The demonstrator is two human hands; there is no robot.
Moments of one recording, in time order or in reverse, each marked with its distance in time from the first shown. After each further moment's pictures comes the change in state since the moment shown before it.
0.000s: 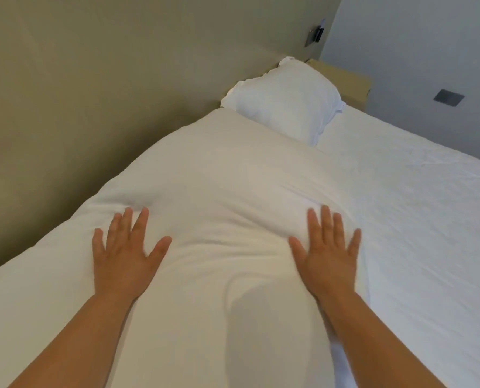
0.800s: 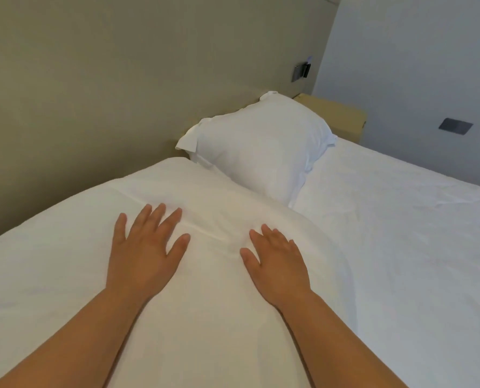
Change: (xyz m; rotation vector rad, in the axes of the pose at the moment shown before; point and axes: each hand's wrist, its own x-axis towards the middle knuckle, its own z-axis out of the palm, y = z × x) left_hand 0.138 0.189 0.058 0.054 0.166 0.263; right_hand 0.192 0.038 0.013 0.248 -0.221 -0.250
